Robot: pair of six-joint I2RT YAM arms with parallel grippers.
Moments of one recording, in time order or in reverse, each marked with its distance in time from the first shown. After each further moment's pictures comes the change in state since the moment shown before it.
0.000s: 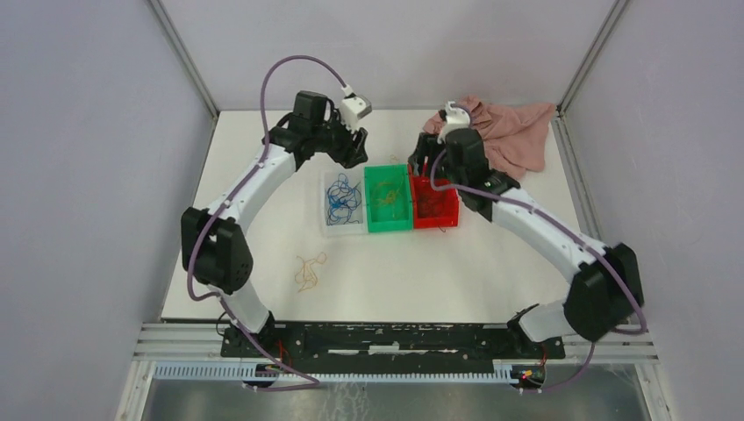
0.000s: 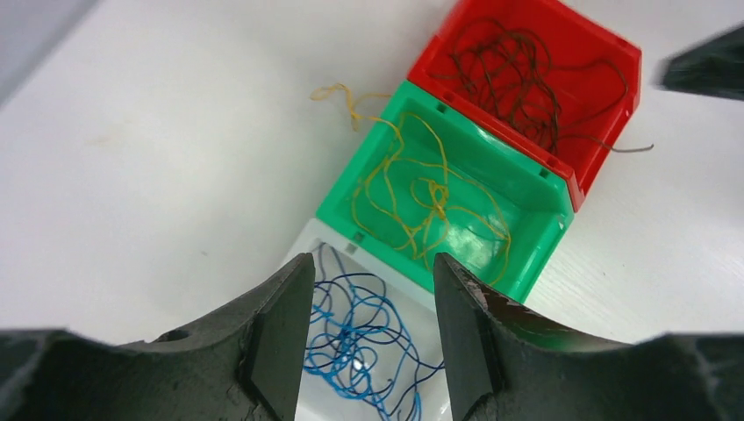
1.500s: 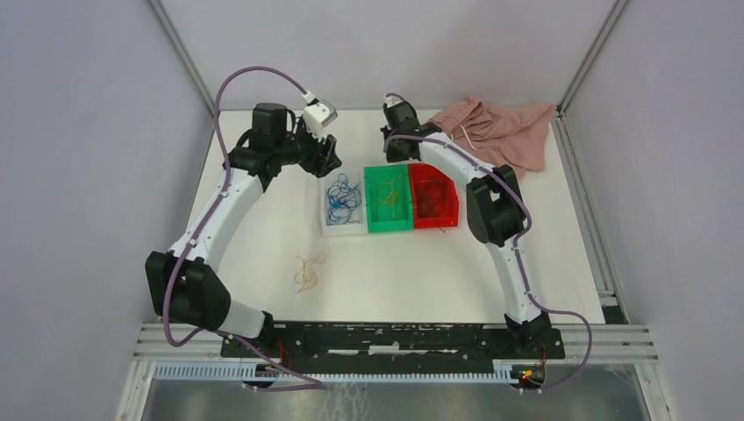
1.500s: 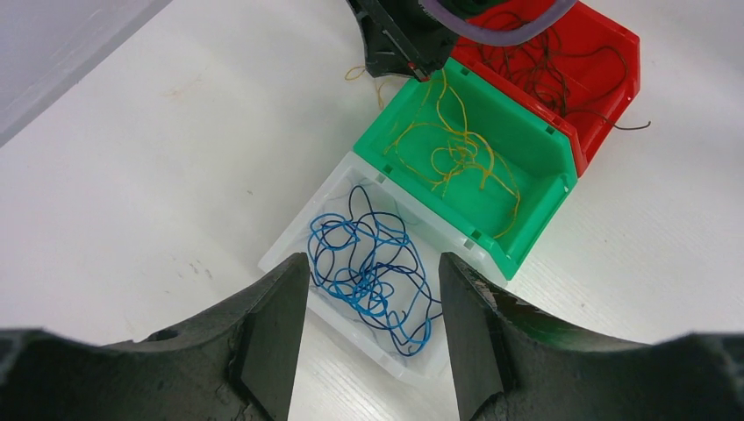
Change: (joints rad) left arm 0.152 -0.304 -0.218 0.034 0.053 0.010; right arm -0.016 1.027 1.019 -0.434 -0.063 -0.111
